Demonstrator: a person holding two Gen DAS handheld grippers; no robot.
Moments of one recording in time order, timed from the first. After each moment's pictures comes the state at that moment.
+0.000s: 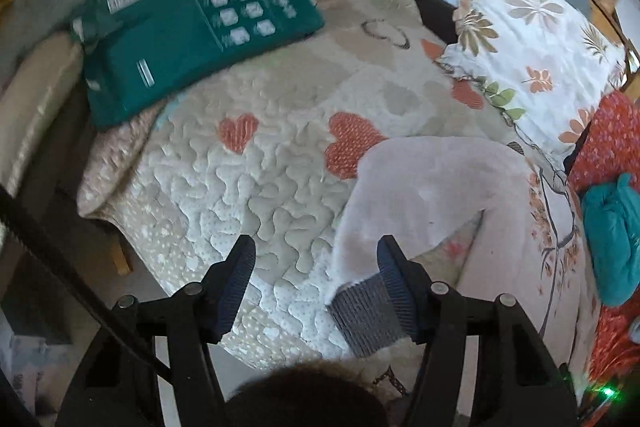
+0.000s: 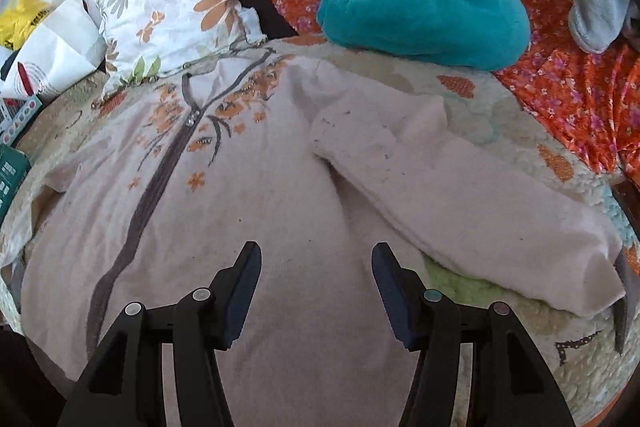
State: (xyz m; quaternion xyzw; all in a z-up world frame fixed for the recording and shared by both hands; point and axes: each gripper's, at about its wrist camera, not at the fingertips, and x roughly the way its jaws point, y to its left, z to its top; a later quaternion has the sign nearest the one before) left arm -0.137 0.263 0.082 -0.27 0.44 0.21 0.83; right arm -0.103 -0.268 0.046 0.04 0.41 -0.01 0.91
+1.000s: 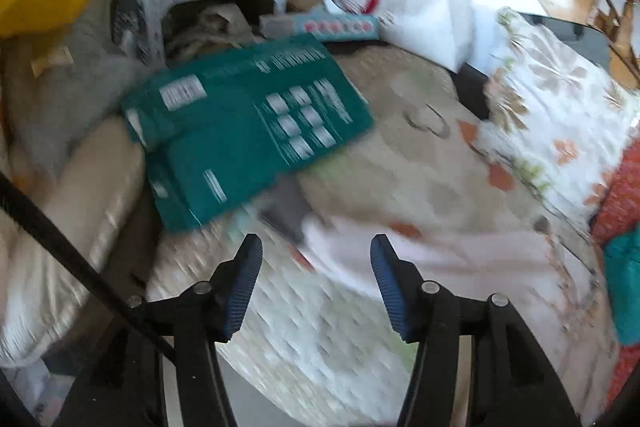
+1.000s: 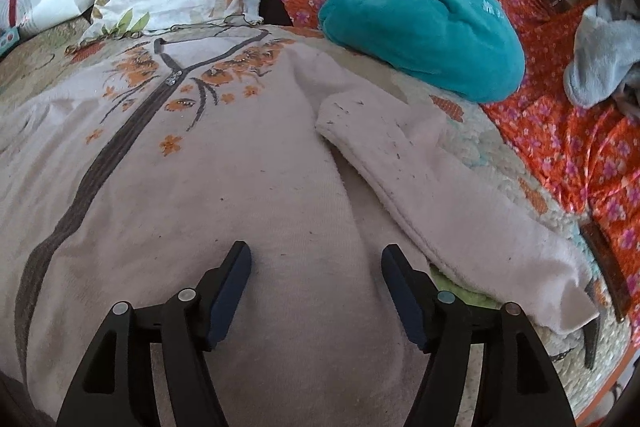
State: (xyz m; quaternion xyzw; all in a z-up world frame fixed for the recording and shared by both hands) left arm -0.142 0.313 0.150 -0.22 0.37 0.27 0.86; right arm -0.095 -0.240 0.024 -0.06 0.40 -0.07 0.91
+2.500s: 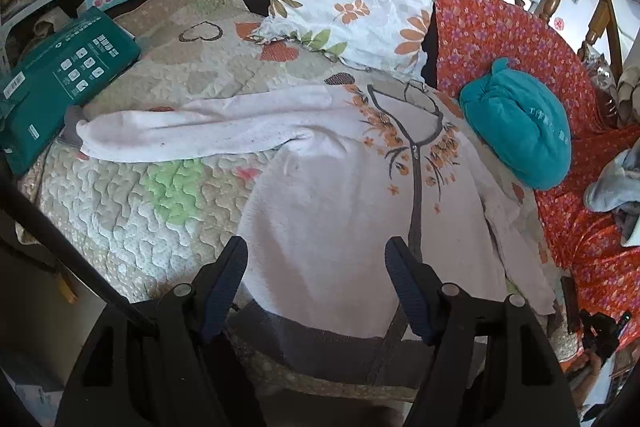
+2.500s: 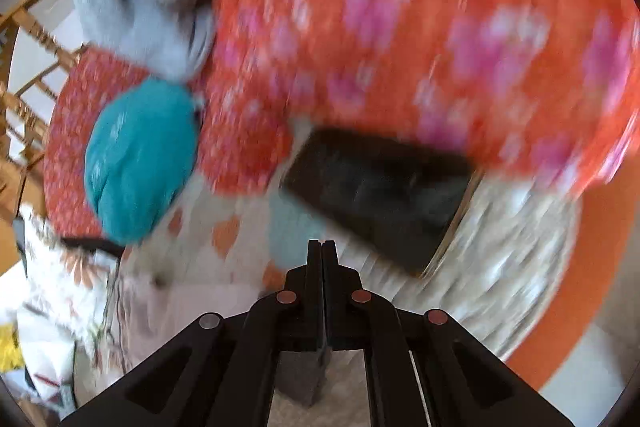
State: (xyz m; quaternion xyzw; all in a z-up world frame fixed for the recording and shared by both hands) left arm -0.156 0.077 0.147 -0.17 0.43 0.02 0.89; right arm -0.230 -0.612 0.085 0.42 0.28 -0.23 0.83
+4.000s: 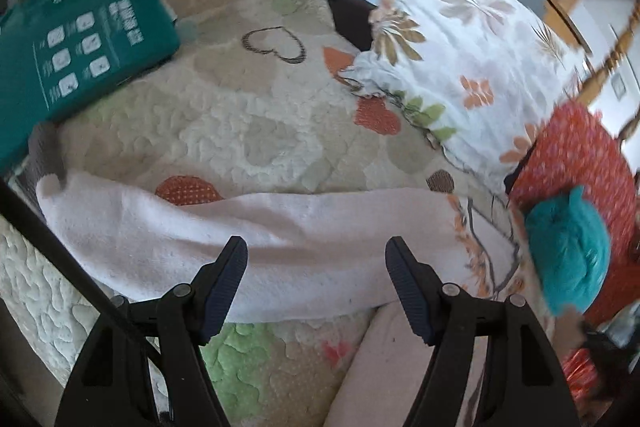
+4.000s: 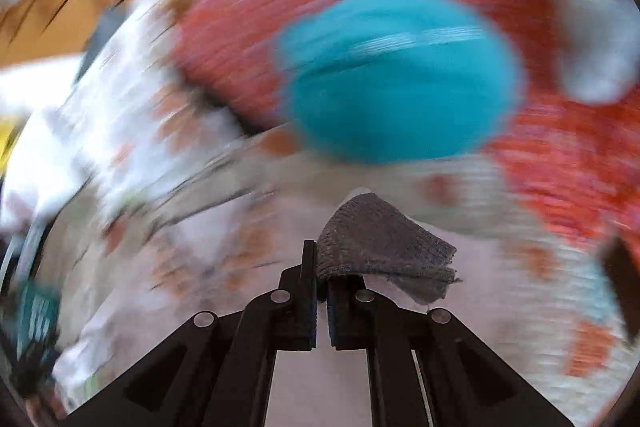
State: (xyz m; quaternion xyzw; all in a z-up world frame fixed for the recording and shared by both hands) left arm 0.005 0.259 0.078 -0.30 0.39 0.08 0.87; right arm 0.034 -0.265 0.155 0.13 0.40 0.02 0.91
